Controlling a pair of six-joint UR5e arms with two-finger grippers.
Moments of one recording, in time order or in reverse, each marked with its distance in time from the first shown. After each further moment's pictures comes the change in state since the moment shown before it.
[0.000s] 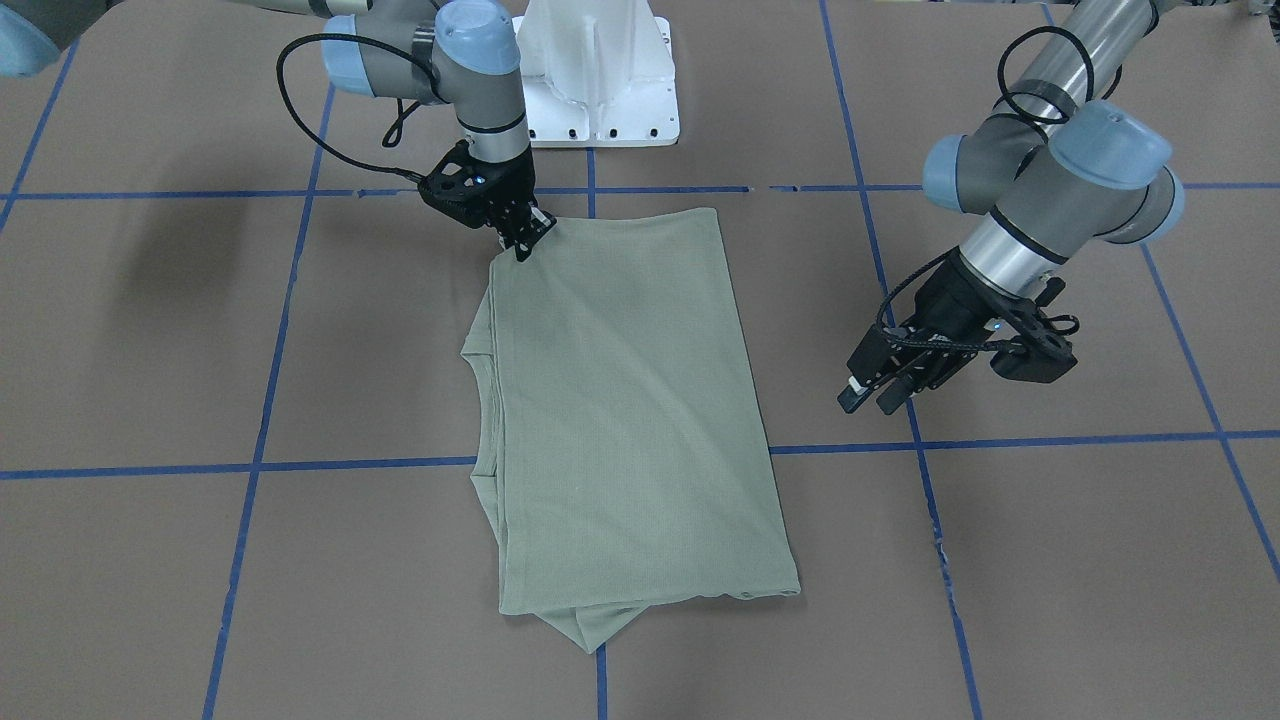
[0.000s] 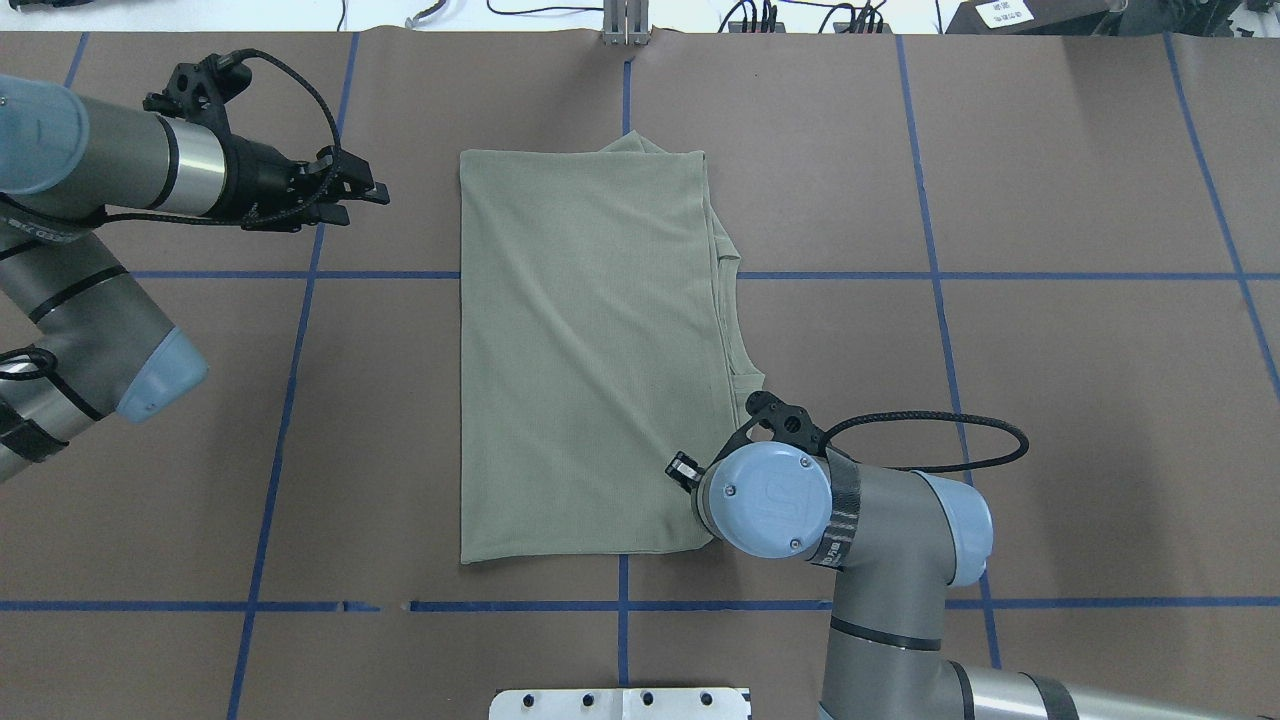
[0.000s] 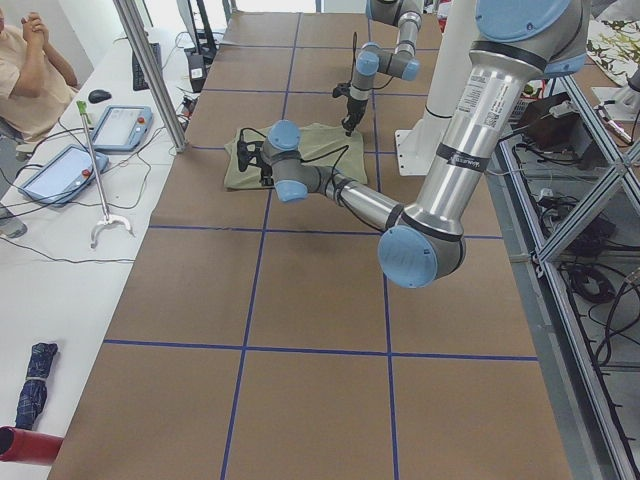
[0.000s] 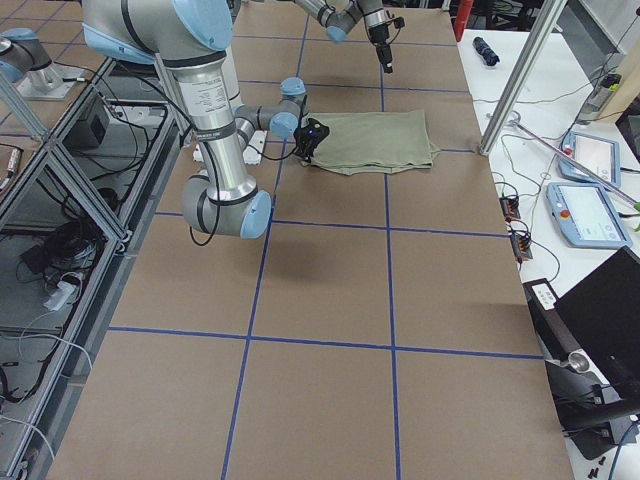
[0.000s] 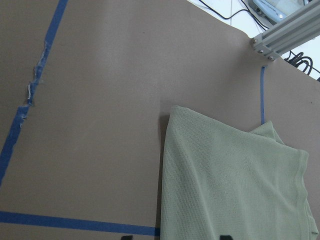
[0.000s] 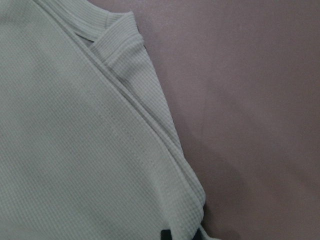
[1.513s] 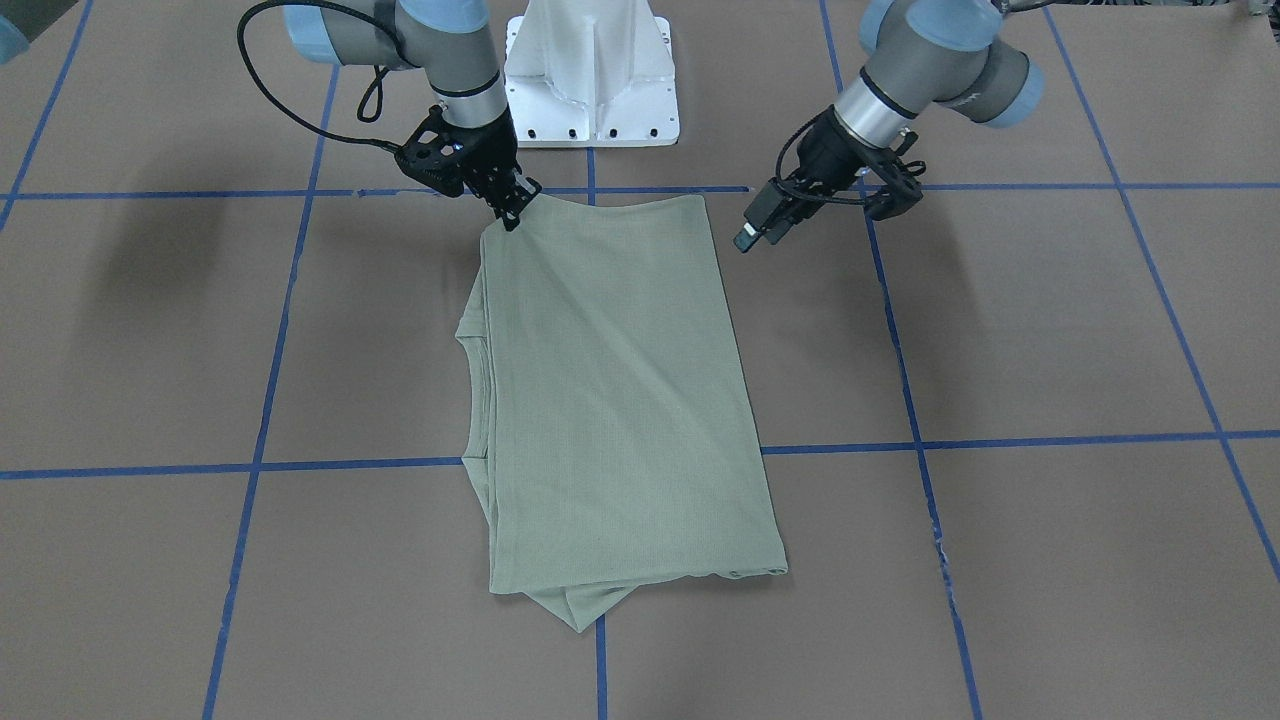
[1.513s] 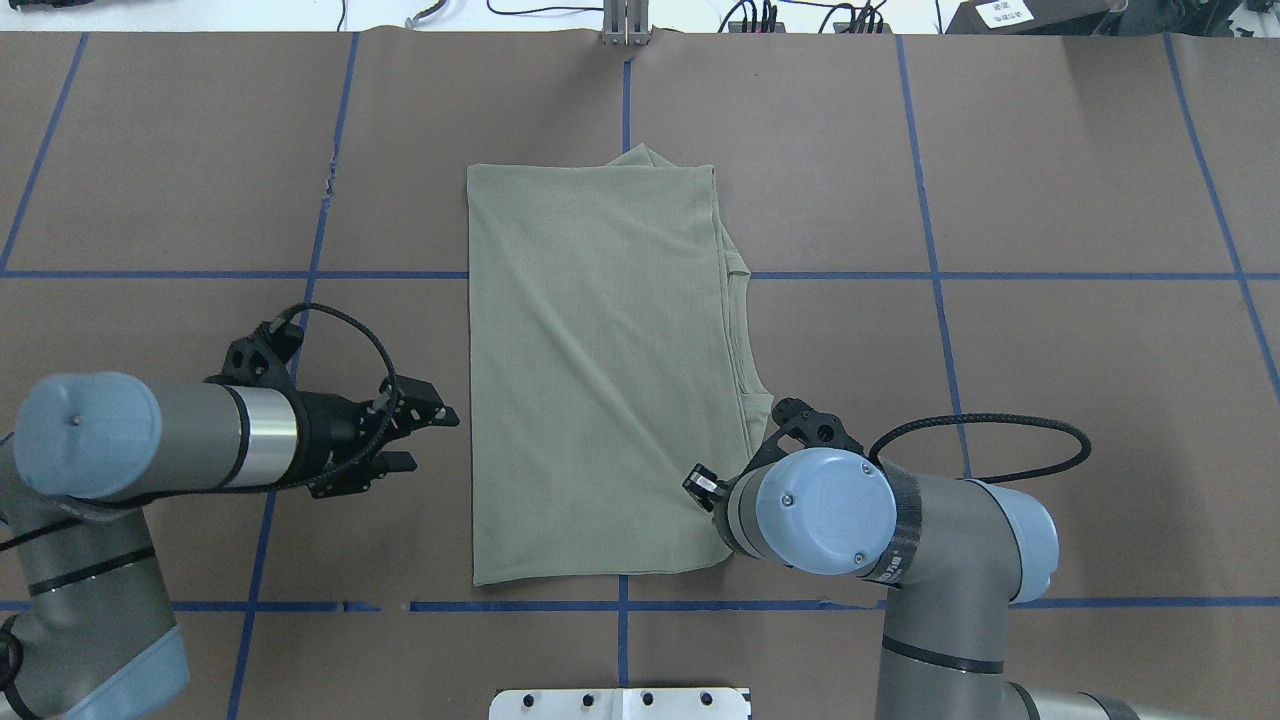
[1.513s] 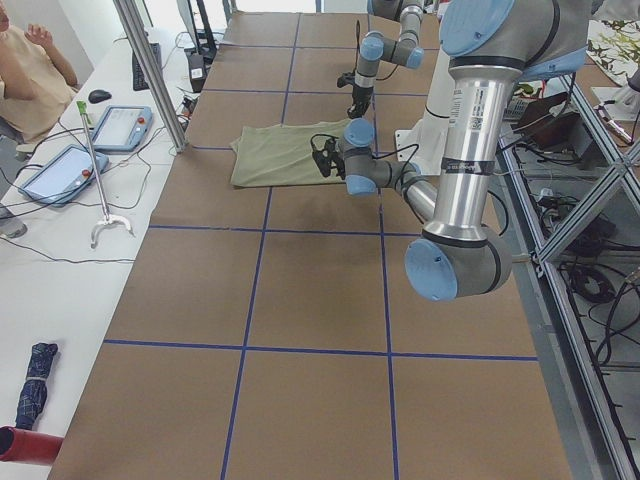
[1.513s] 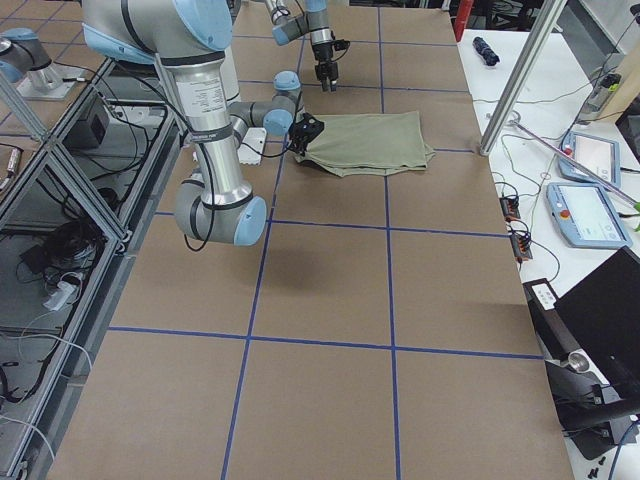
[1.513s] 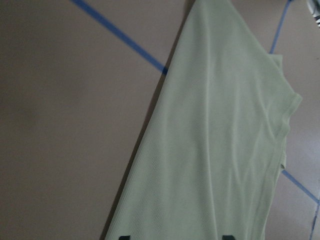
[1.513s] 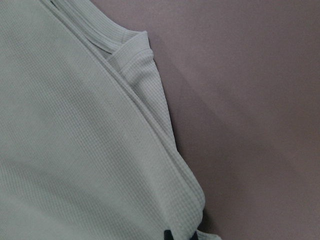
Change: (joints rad) left arm 0.453 0.226 -0.359 0.108 0.260 -0.583; right arm -0.007 -0.069 0.127 -0.007 0.038 0.010
